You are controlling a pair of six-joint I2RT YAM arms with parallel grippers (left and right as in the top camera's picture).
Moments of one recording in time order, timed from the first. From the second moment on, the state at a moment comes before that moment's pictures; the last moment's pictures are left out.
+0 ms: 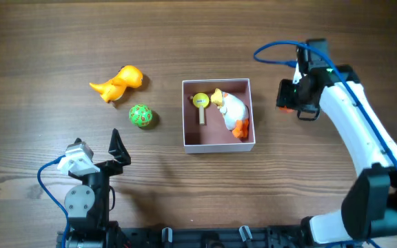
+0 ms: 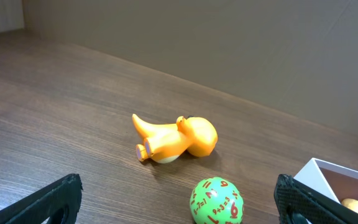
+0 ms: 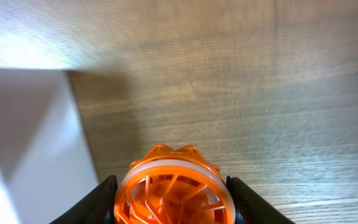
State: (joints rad) left arm -0.01 0.01 0.06 -0.19 -0.13 -0.31; right arm 0.10 1.65 1.26 -0.90 0.01 0.26
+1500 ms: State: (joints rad) left arm -0.01 0.01 0.06 -0.19 -0.13 -0.31; right arm 0.63 1.79 1.38 -0.82 0.05 0.37
